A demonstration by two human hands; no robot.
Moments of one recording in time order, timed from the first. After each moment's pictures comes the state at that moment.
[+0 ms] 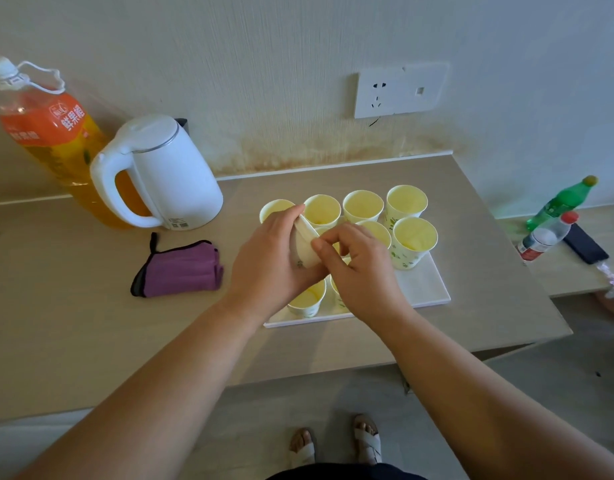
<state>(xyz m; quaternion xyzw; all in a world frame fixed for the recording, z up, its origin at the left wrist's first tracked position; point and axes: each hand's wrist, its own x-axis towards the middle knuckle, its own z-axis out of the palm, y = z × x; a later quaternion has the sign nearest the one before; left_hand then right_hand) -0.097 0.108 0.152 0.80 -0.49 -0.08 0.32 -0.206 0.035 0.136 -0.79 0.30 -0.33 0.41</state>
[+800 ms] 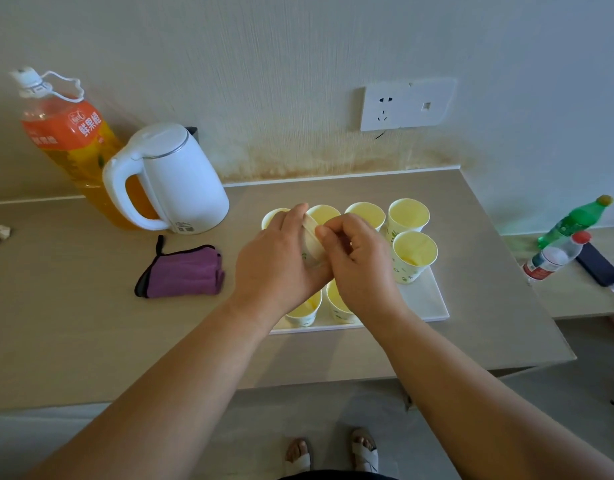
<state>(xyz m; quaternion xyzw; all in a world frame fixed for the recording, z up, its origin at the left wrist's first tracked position) -0.112 0.092 0.170 0.85 -0.46 -0.03 0.24 -0.198 0.021 0.149 -0.75 0.27 -0.39 0.46</state>
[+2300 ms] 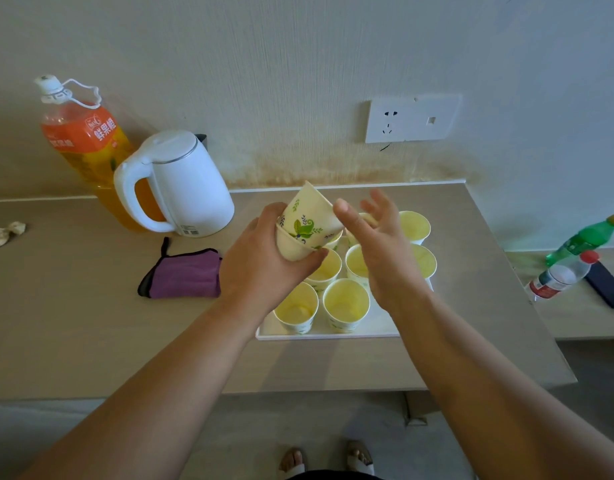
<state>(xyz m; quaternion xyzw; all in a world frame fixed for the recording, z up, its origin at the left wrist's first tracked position) -0.106 0.094 0.173 0.86 -0.36 -0.06 0.35 -0.207 -0.012 0.173 -0.58 0.35 -0.27 0.68</state>
